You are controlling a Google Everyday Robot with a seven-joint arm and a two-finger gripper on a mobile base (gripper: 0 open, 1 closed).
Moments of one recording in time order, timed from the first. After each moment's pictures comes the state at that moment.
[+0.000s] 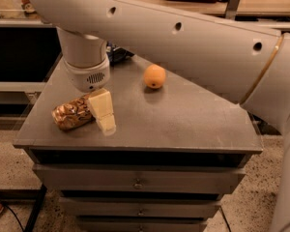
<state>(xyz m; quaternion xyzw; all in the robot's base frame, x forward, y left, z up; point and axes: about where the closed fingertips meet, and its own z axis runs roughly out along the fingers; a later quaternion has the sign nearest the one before) 0.504 0.121 0.858 -0.88 0.48 0.00 0.06</state>
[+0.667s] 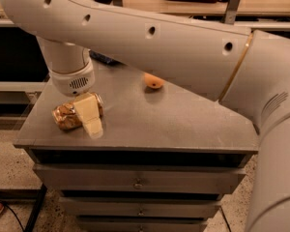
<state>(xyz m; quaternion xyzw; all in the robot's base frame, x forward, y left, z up) 0.501 0.147 0.851 -0.87 0.49 -0.02 0.05</state>
